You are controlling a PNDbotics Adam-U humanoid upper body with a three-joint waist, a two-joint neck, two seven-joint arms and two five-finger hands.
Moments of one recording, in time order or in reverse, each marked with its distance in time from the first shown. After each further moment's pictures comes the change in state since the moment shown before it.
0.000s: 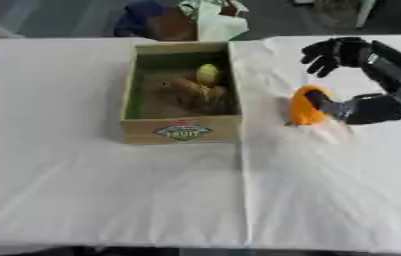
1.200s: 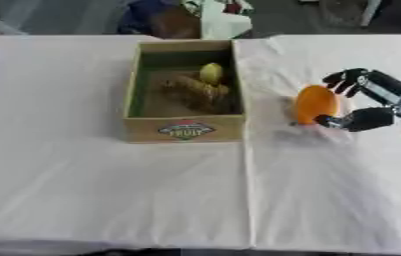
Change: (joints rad) left arm 0.024 -0.027 0.000 -0.004 0.001 0.005 -0.016; right arm -0.127 0.083 -0.010 0.501 0.342 -0.023 -0.142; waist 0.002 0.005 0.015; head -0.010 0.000
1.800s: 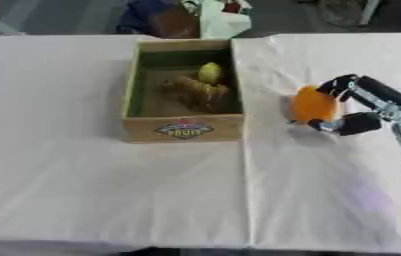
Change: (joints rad) left arm 0.007 -0.008 0.000 0.000 0.006 0.000 -0.004; right arm -0.017 0.029 0.000 0.041 0.073 -0.024 -0.058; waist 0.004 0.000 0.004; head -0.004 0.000
